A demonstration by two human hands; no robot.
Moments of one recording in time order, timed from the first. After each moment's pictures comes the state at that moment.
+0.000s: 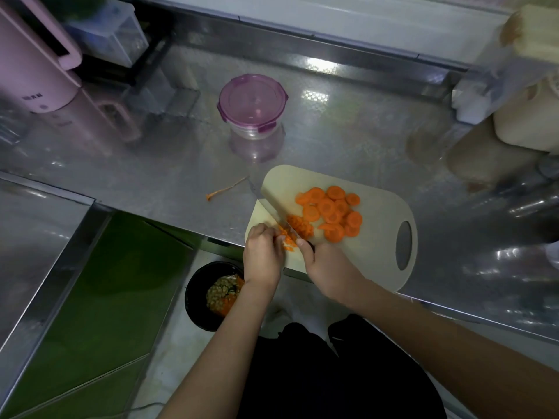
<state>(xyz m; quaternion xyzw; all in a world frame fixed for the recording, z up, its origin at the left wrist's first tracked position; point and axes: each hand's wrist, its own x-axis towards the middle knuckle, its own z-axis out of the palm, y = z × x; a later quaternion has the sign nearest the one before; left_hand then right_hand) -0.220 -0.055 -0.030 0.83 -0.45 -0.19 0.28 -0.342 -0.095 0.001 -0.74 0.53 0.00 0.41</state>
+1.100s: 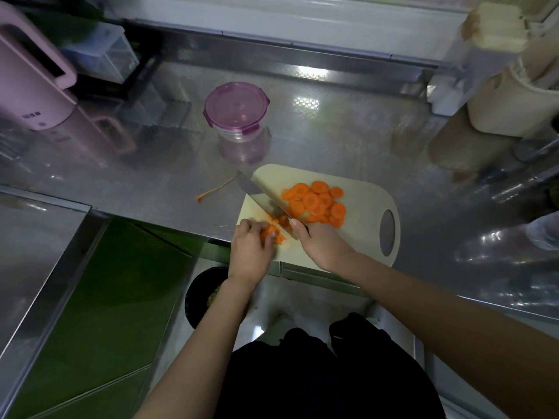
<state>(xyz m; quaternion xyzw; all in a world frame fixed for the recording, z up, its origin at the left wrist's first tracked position) -0.216 -0.046 -0.031 0.81 -0.49 -0.21 0.25 -0.355 -0.115 0.012 -0.75 0.48 -0.04 0.44</state>
